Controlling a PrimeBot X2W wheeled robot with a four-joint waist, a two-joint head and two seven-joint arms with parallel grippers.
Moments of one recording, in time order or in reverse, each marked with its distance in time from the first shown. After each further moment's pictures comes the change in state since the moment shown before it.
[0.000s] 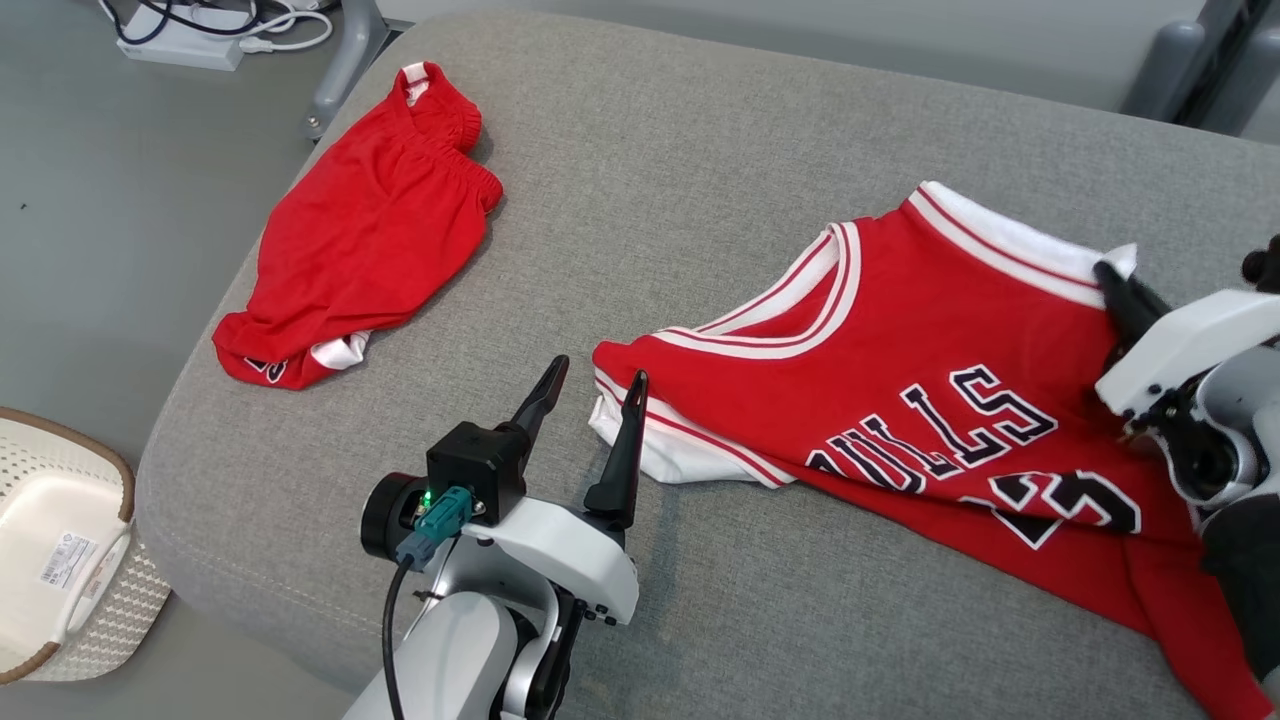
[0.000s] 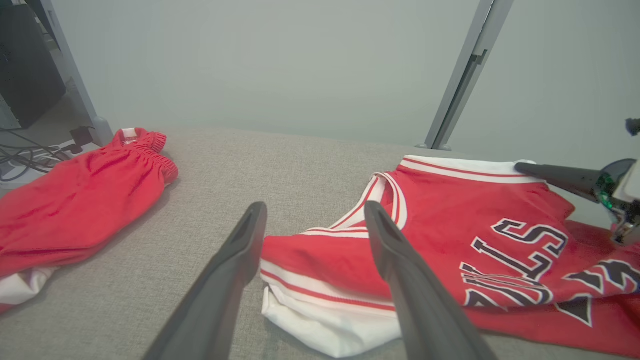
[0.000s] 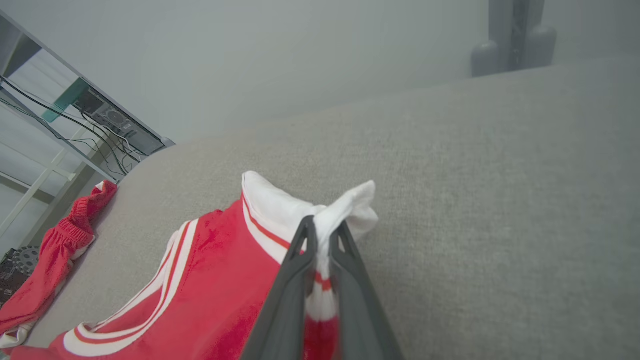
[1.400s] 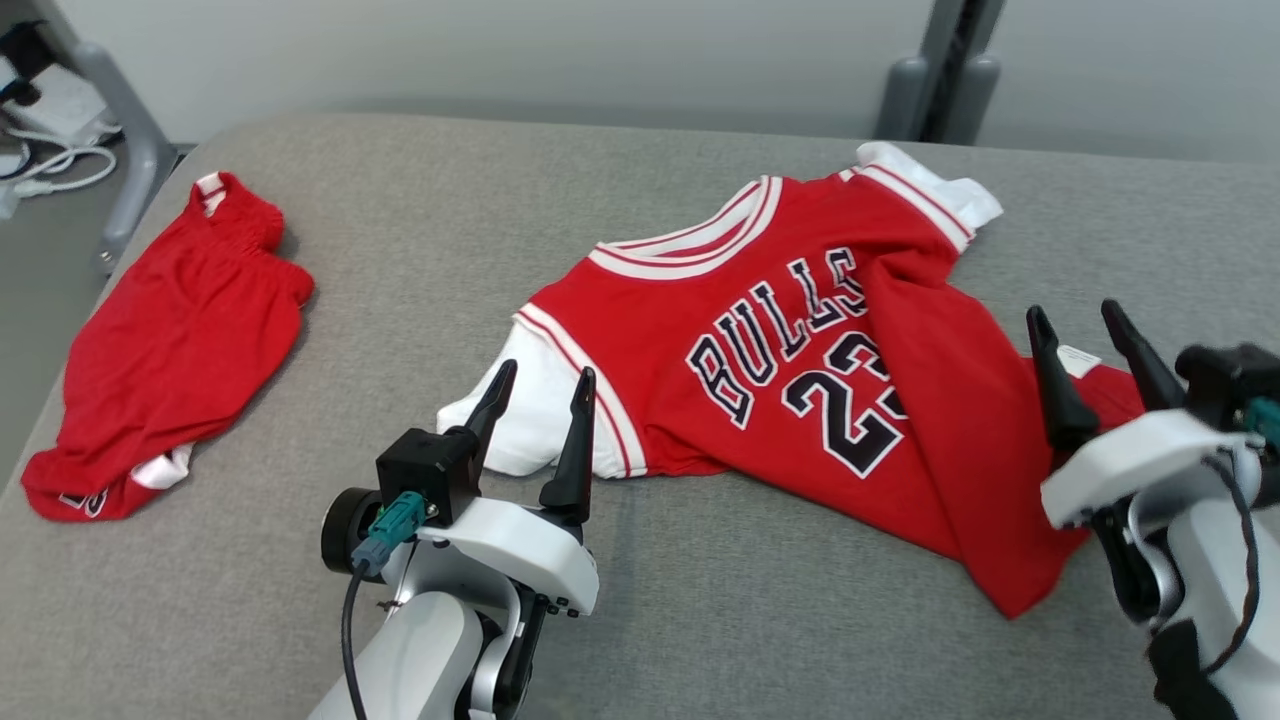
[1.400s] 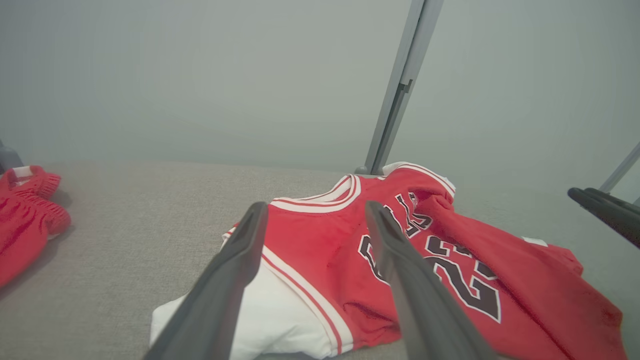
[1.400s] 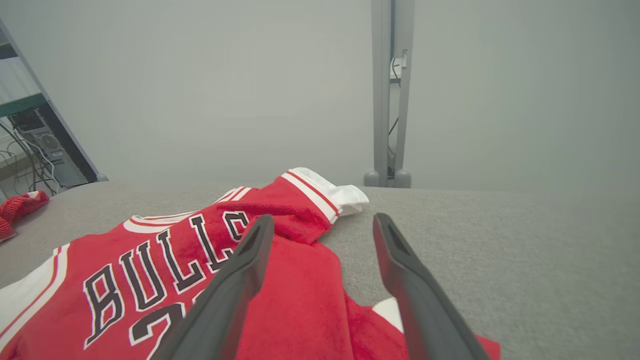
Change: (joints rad) left arm -0.020 0.043 -0.013 0.047 -0.085 0.044 -0.066; right arm 0.132 0.018 0.059 -0.121 -0.321 0.000 -0.366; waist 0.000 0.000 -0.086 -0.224
